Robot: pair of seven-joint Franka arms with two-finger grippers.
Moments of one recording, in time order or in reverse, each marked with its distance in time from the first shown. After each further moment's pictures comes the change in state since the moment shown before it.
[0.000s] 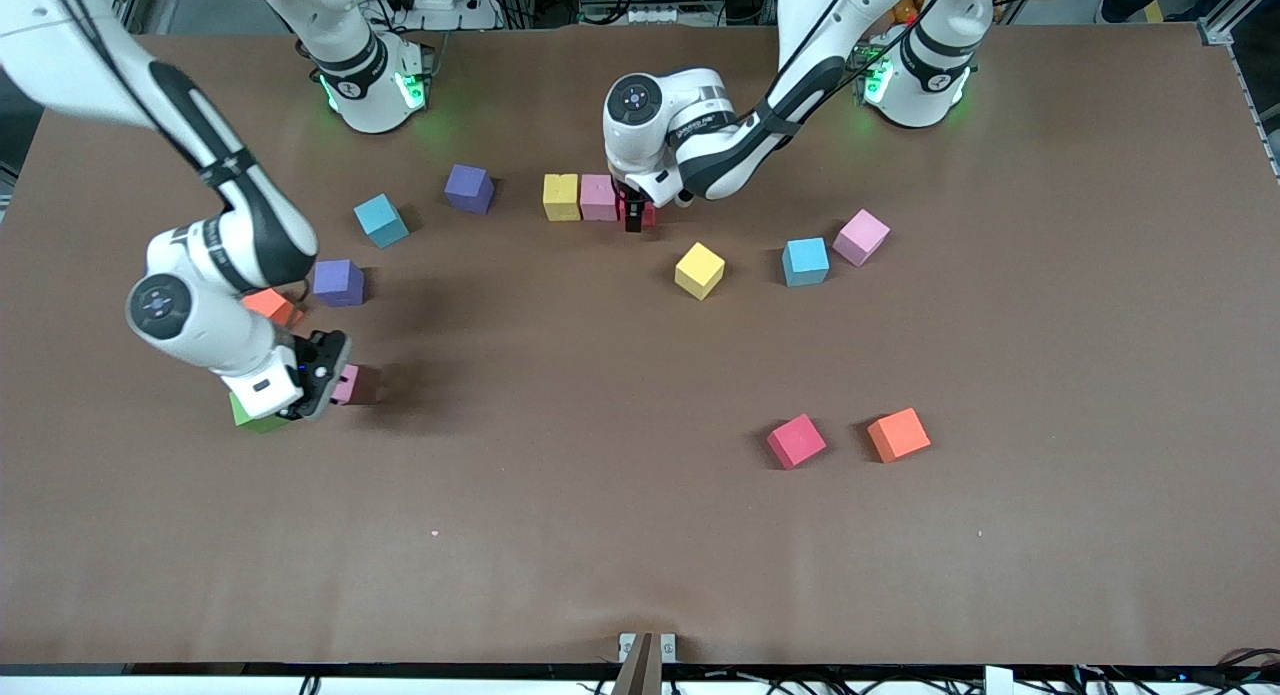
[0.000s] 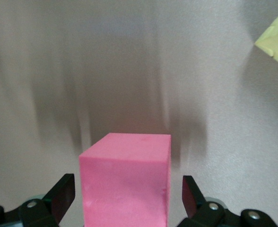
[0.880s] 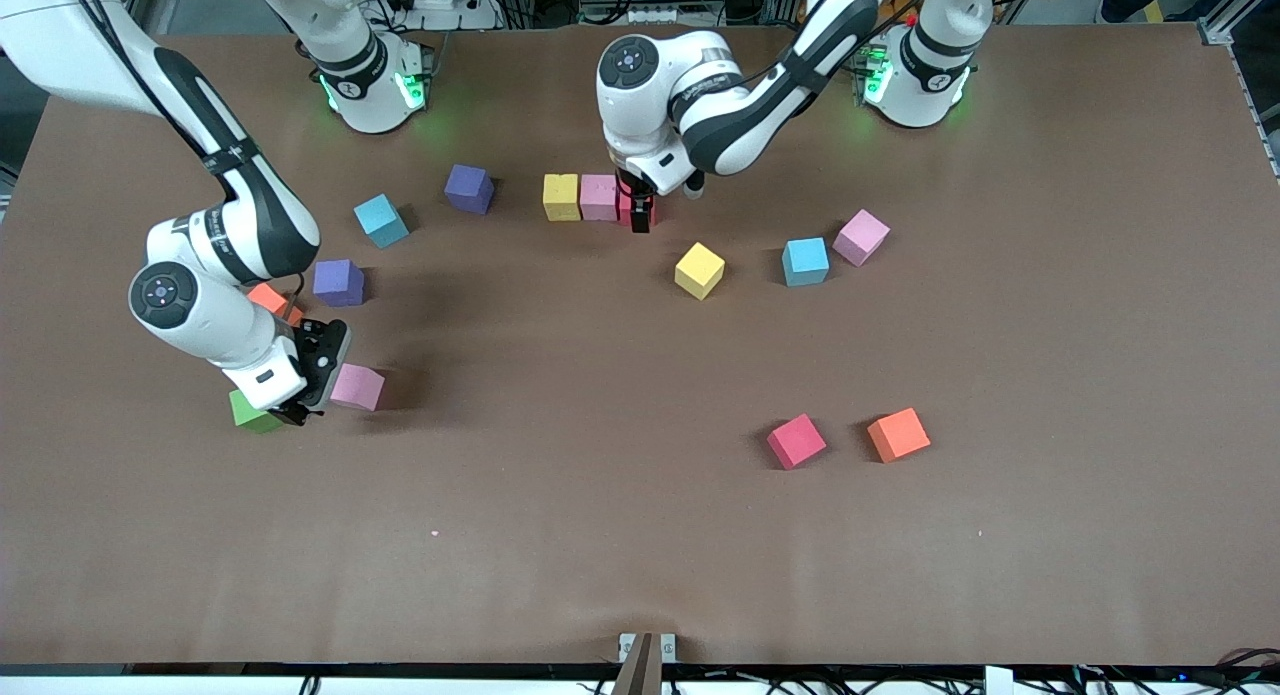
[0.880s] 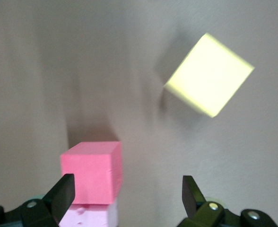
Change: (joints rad) left arm 0.062 -0.168 0.002 0.040 0.016 -0.192 0.081; right arm -0.034 -0.004 -0.026 -0.027 -0.003 0.031 -0.203
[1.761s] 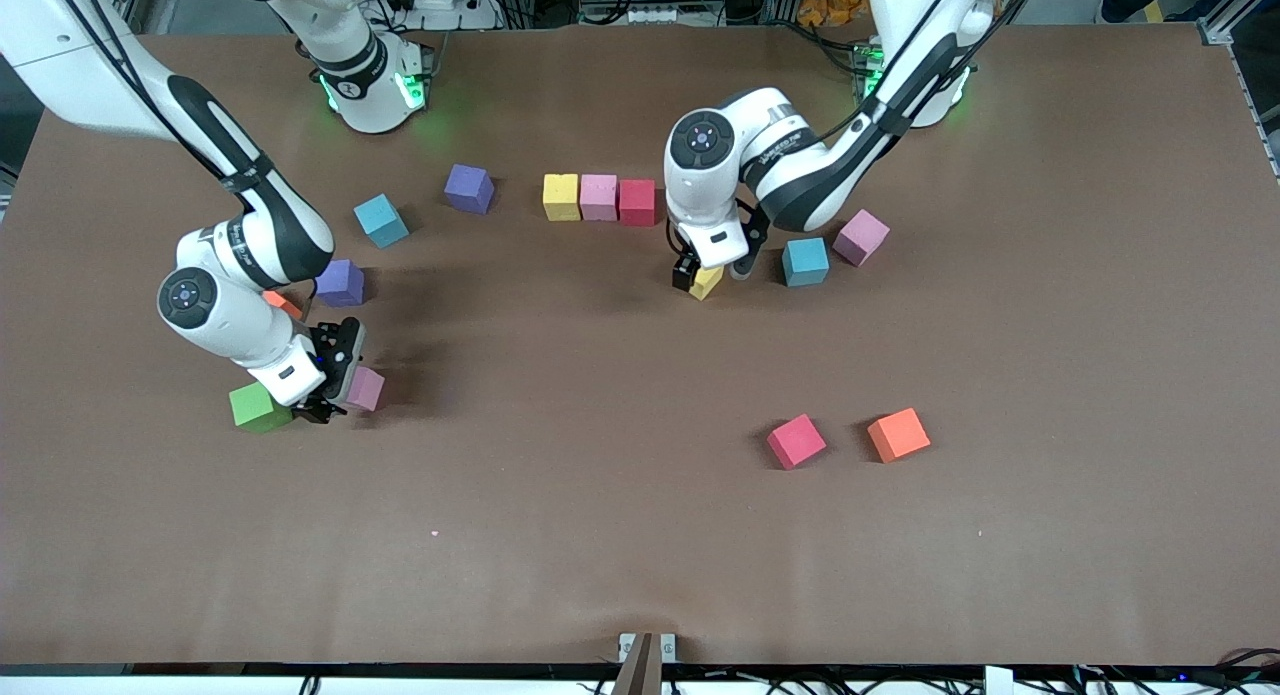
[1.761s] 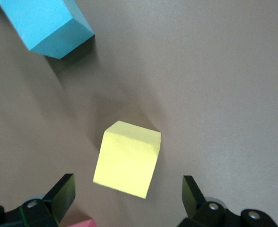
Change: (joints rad) left arm 0.197 0.027 -0.006 -0.010 0.003 -0.008 0.575; right arm 0.000 0.068 -0.039 -0.067 0.000 0.151 -0.072
